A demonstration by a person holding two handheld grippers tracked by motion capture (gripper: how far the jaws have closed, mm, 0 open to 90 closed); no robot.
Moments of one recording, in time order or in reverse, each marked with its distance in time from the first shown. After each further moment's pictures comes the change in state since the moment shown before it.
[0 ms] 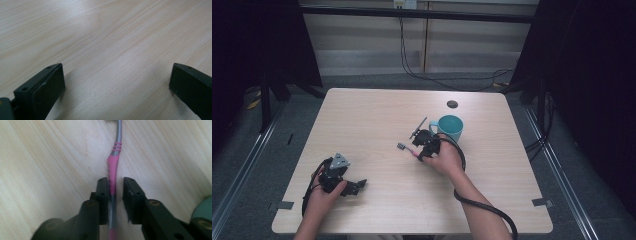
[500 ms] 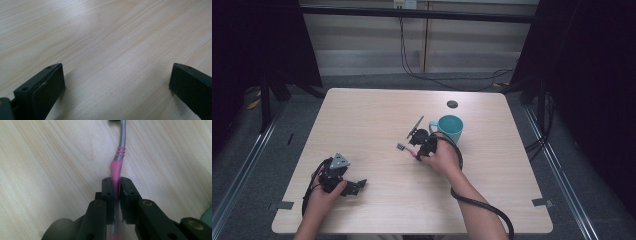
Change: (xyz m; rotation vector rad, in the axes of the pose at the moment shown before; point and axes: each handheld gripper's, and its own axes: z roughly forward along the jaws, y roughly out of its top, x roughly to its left) left arm 0.000 0.000 0.000 -0.001 -0.001 0.000; right arm 0.002 0.008 0.002 0.026 0.029 0.009
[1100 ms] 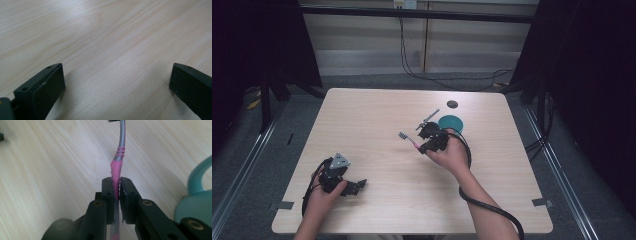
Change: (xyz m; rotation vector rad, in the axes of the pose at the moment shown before) left arm 0.000 0.000 0.000 0.000 0.000 0.000; right arm -0.005 -0.017 -0.045 -0.200 0.022 0.056
